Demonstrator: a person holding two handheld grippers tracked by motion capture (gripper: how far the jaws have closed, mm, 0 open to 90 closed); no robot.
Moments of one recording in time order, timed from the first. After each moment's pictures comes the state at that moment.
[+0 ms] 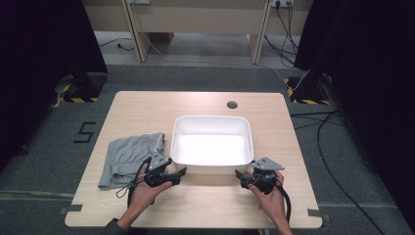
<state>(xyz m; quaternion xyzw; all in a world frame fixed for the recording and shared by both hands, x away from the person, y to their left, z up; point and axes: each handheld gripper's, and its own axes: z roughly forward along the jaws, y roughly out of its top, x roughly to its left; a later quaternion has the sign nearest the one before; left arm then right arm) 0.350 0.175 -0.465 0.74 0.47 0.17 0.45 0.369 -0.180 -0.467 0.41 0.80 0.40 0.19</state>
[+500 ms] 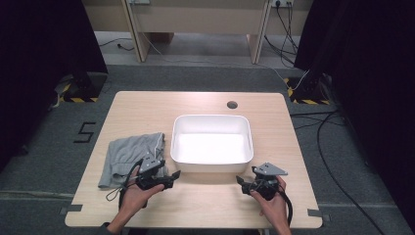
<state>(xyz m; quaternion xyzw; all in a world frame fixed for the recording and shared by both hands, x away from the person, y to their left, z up) 0.335 0.204 -0.455 0.74 0.47 0.17 0.45 0.349 -0.185 -0.471 0.43 0.79 0.40 0.16</state>
